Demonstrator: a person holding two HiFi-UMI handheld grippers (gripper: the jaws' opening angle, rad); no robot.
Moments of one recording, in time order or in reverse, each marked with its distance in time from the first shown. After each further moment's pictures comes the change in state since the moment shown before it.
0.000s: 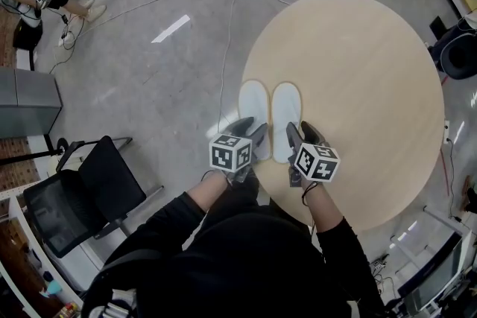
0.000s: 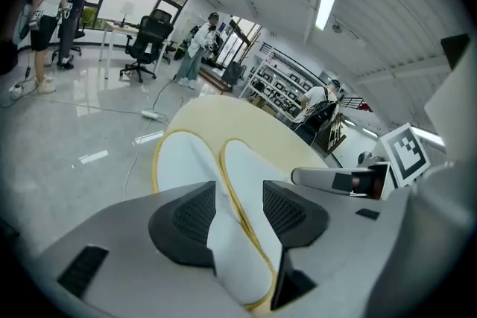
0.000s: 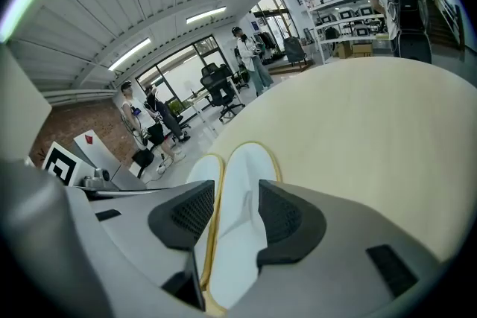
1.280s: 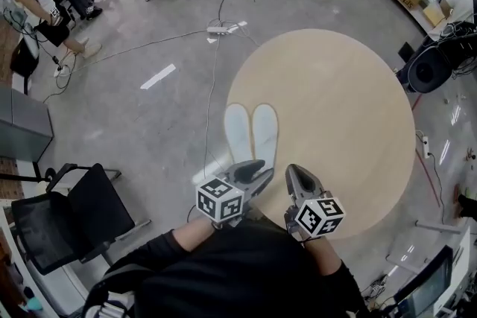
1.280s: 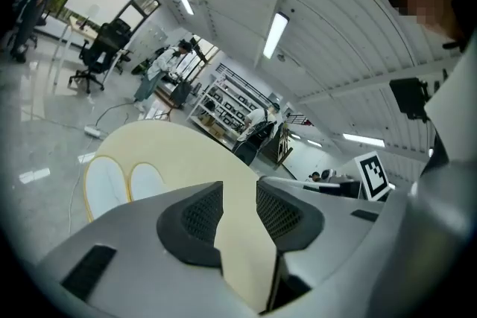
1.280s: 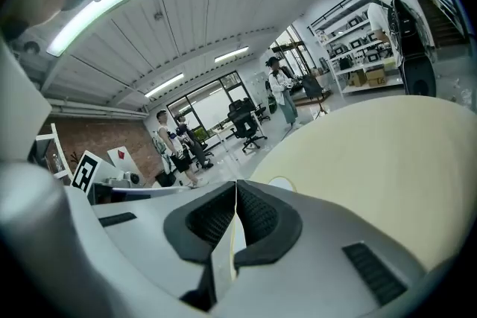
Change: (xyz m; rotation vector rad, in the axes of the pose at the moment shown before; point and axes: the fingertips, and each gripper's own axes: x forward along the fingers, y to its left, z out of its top) left arm -0.129 -0.201 0.007 0.119 -0.159 -0.380; right arm -0.211 0.070 0.025 -0.069 -0.263 0.162
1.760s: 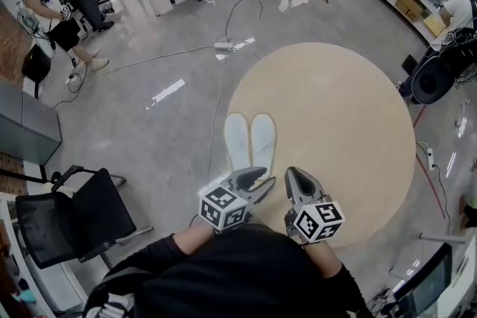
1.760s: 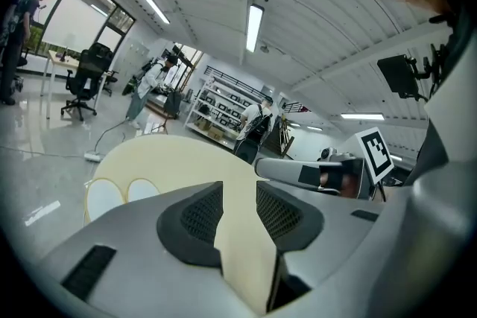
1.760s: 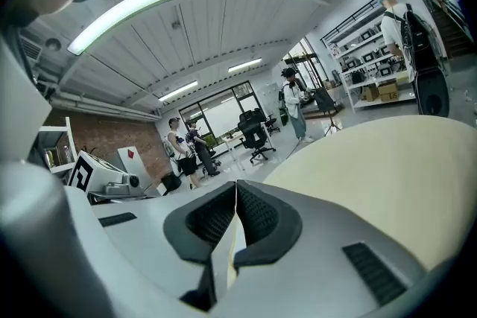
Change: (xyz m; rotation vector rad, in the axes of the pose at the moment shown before) left arm 0.008 -0.049 -0.003 0.176 0.010 0.039; right arm -0.036 0.006 0.031 -0.088 -0.081 0.067
